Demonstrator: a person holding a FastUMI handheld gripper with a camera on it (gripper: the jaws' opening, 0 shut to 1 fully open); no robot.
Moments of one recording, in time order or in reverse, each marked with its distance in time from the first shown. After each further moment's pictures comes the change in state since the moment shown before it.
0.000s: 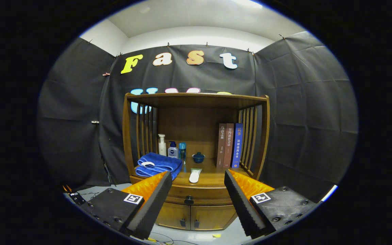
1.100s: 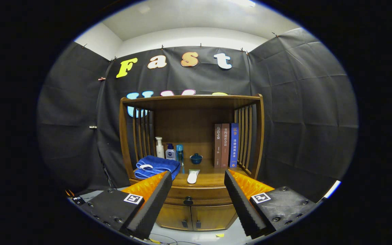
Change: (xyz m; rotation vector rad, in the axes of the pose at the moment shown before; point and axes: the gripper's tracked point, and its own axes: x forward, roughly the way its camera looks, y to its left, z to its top) arm -0.006 -0.012 0.004 0.035 -0.017 -0.035
